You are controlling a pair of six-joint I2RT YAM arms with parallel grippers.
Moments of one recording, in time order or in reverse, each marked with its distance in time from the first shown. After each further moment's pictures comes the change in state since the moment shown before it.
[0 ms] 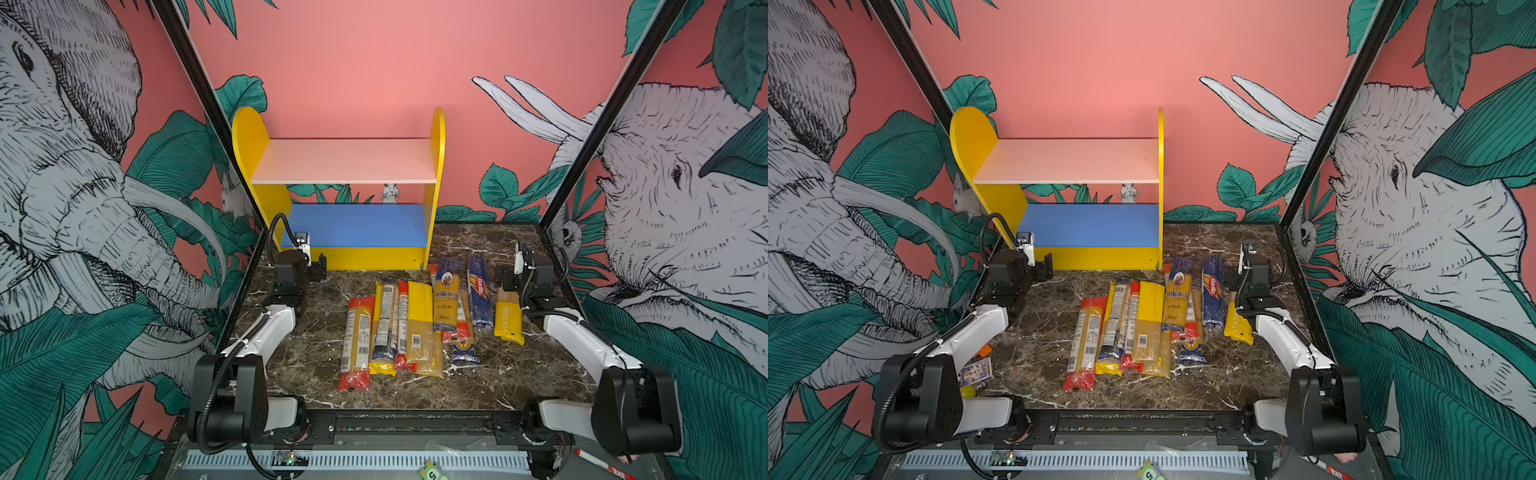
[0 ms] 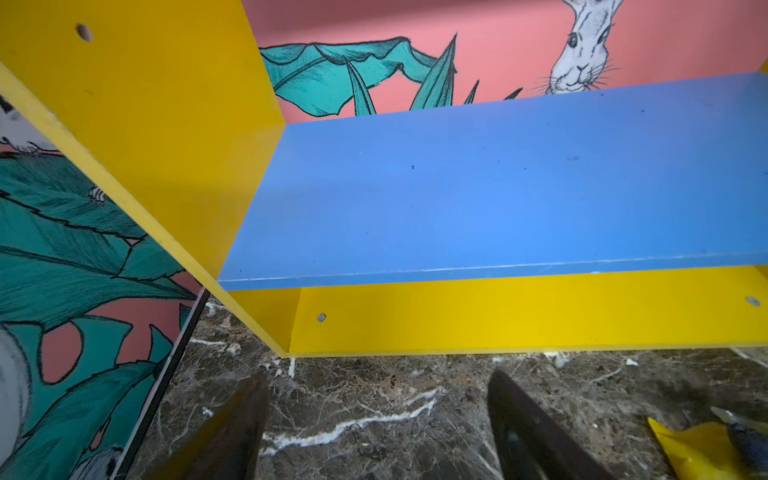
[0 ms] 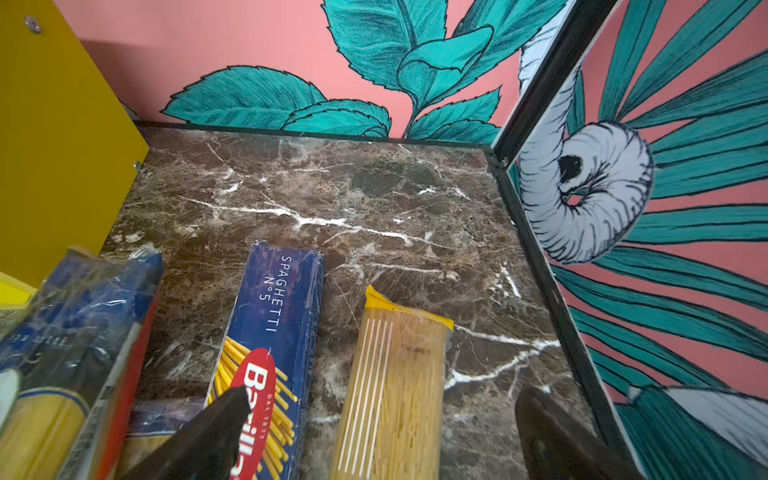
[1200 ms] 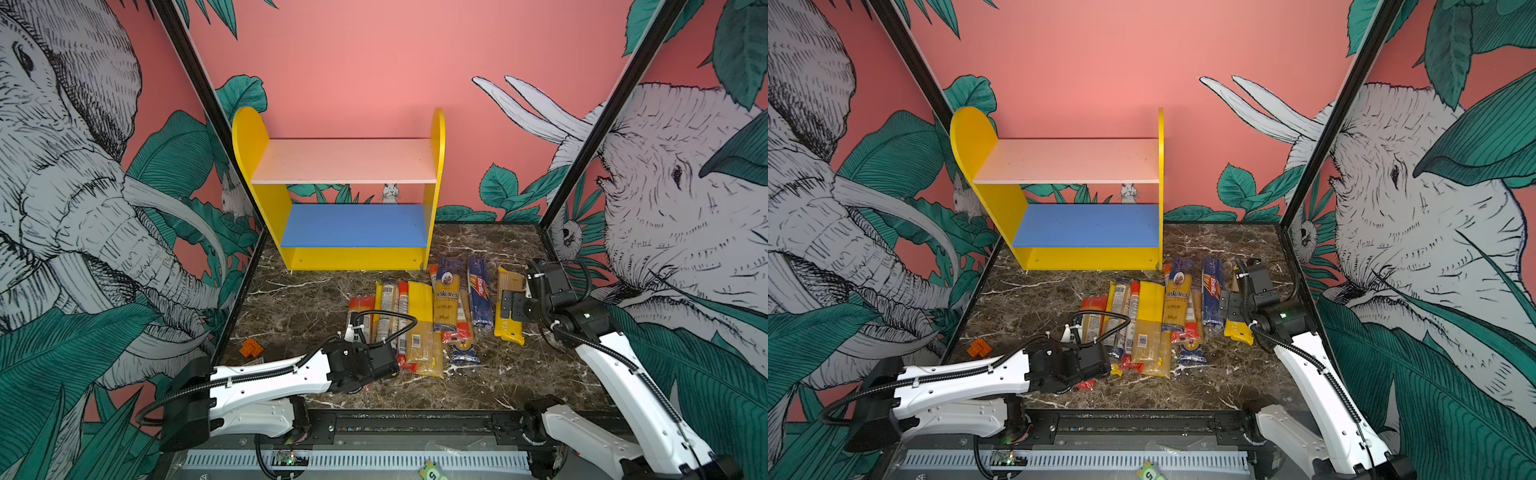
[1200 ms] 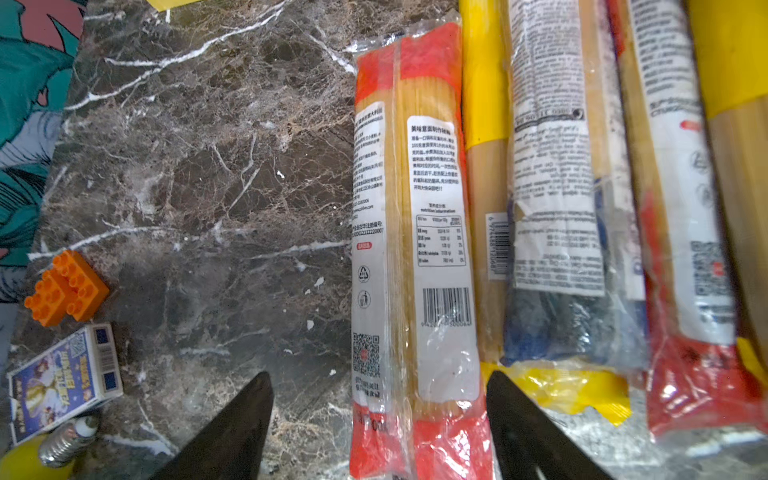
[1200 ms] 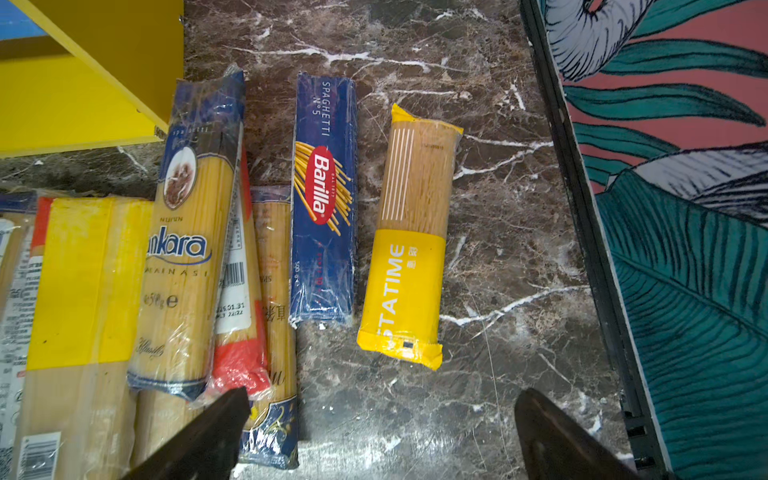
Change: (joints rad) left arm -1.165 -0.205 -0.002 -1.242 -0.577 -1.193; right arm 0.225 -0.309 0.249 -0.964 0.039 0.363
